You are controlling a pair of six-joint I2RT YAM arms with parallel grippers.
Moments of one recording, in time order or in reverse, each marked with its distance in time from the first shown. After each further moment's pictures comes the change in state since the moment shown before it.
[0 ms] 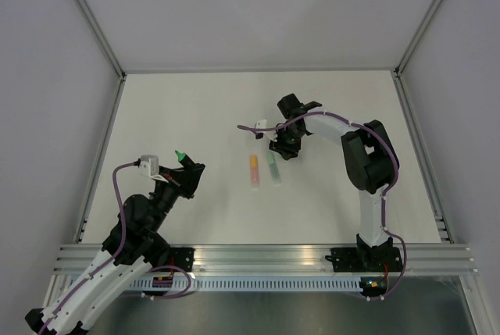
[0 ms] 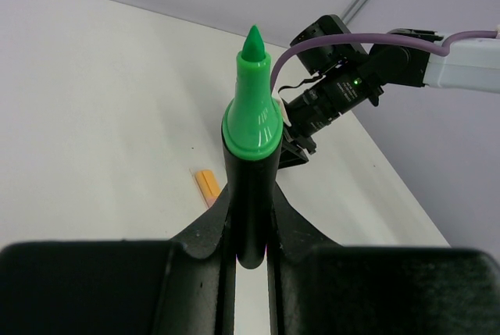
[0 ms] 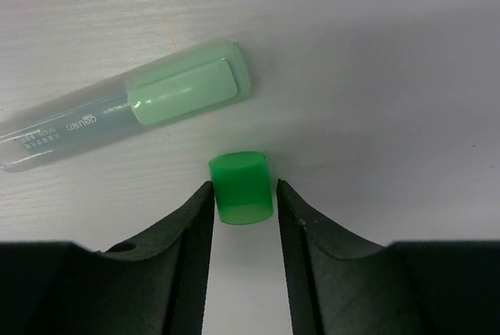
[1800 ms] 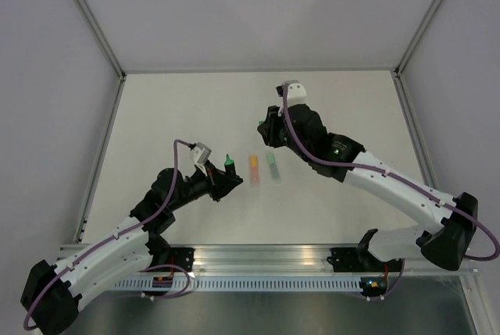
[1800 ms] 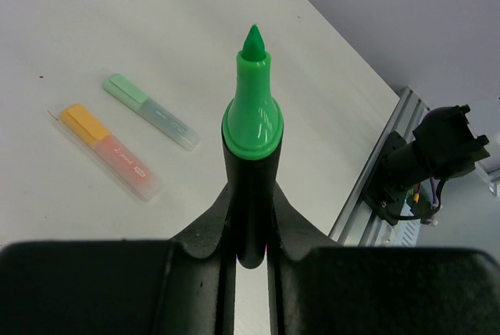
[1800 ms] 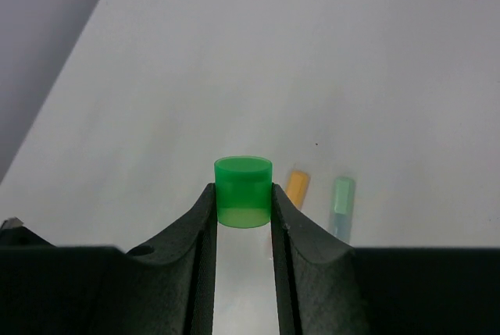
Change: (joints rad) left arm 0.000 0.543 0.032 0.319 0.529 0.062; right arm 0.377 -0.724 -0.215 0.394 0.597 1.359
